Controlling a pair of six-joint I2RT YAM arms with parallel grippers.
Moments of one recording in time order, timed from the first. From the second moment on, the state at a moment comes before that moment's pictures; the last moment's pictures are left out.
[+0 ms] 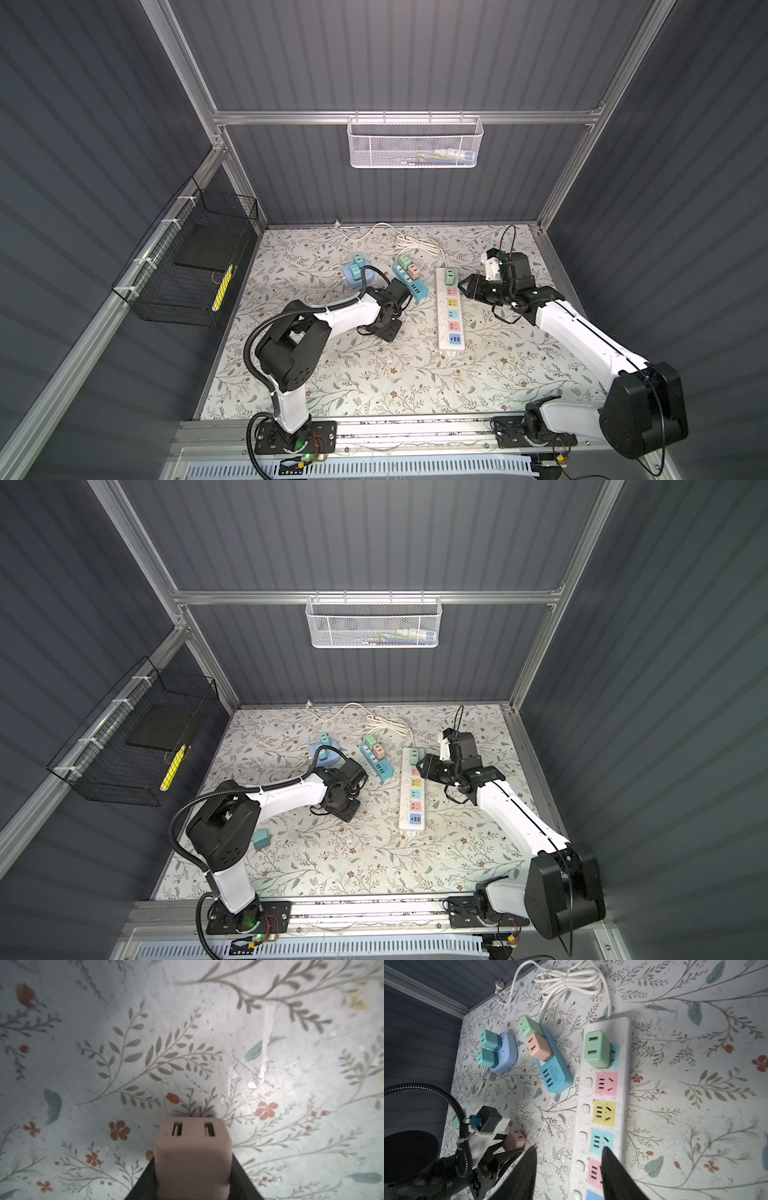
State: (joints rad) left arm -0.76 1.77 1.14 -0.68 -0.07 -0.17; right arm 0.27 1.29 0.91 -0.37 -0.32 0.50
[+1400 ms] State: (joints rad) left arm -0.78 1.48 1.00 0.01 0.19 0.21; right arm 0.49 1.44 1.06 -0.26 -0.61 0.48
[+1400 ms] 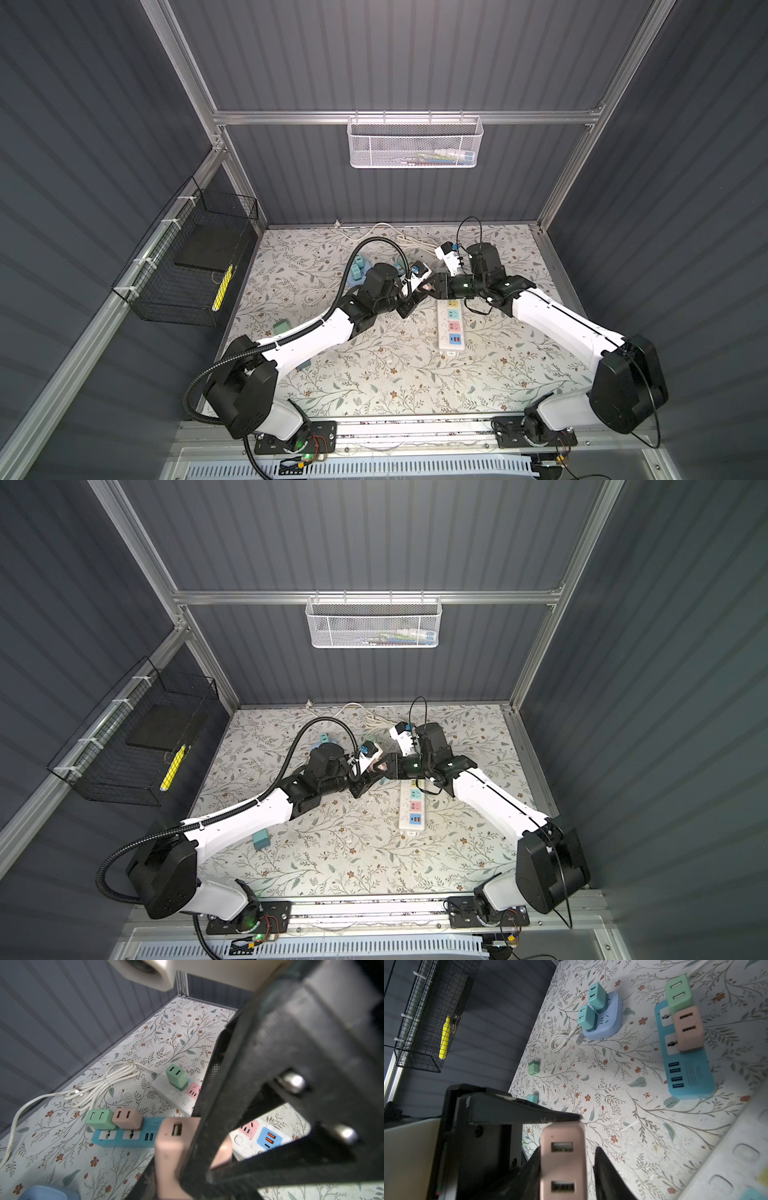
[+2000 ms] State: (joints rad) left arm -0.78 1.25 0.83 0.12 -0.12 -0.12; right arm 0.52 1.35 1.01 -0.26 -0.25 0.43
